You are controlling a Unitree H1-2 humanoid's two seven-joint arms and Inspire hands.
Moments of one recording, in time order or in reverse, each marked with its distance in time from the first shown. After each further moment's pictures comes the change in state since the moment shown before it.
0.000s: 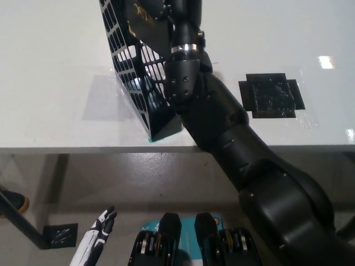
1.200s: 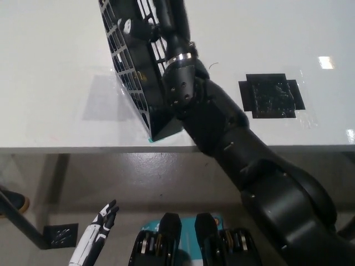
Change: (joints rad) left_arm -0.011 0.000 0.001 -0.028 -0.004 0.012 -0.013; right_arm 0.053 -0.040 0.063 -0.064 0.053 0.031 0.168
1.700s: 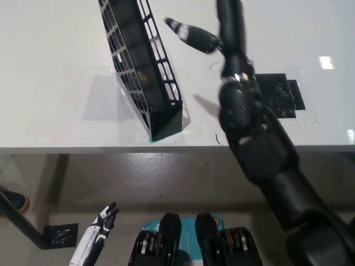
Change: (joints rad) left_arm 0.000 -0.001 0.000 0.007 0.000 0.018 0.000; right_arm 0.356 -0.139 -0.021 -0.539 0.001 0.084 0.086
